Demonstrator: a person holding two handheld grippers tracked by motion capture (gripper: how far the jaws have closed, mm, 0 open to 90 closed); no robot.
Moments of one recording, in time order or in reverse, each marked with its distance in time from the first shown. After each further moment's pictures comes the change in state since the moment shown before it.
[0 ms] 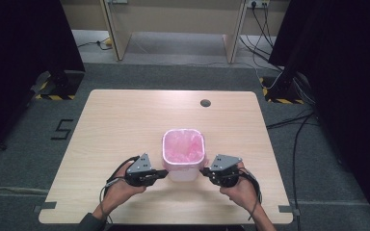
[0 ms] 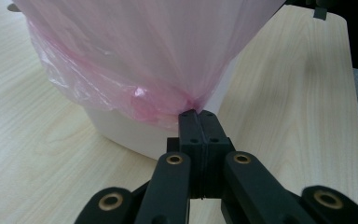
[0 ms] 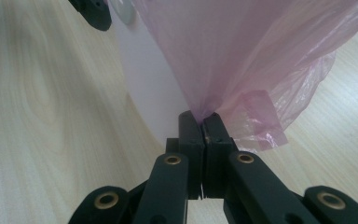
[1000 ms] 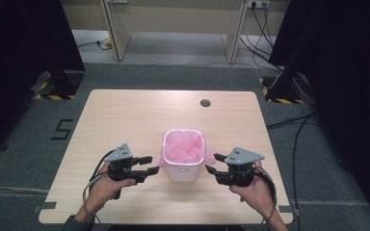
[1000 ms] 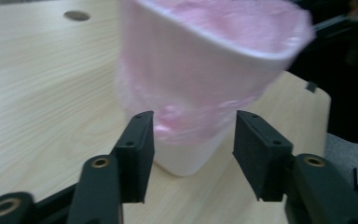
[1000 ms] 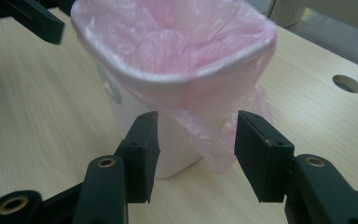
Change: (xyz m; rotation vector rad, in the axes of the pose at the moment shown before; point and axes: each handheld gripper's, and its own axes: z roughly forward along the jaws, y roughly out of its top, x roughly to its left) left arm 0.003 0.016 -0.050 -0.142 0.030 -0.225; right arm 0.001 0.022 -0.054 -0.119 -0.103 0.140
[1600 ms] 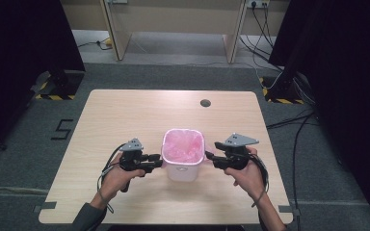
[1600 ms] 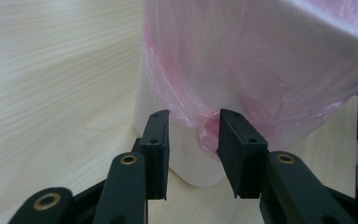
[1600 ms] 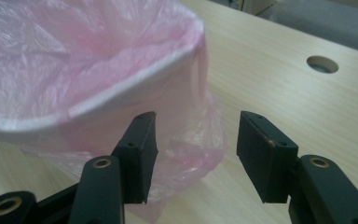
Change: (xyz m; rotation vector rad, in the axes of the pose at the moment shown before) left arm 0.029 0.001 0.039 0.107 0.028 -0.082; right arm -0.034 0.004 0.033 0.019 -0.066 0.148
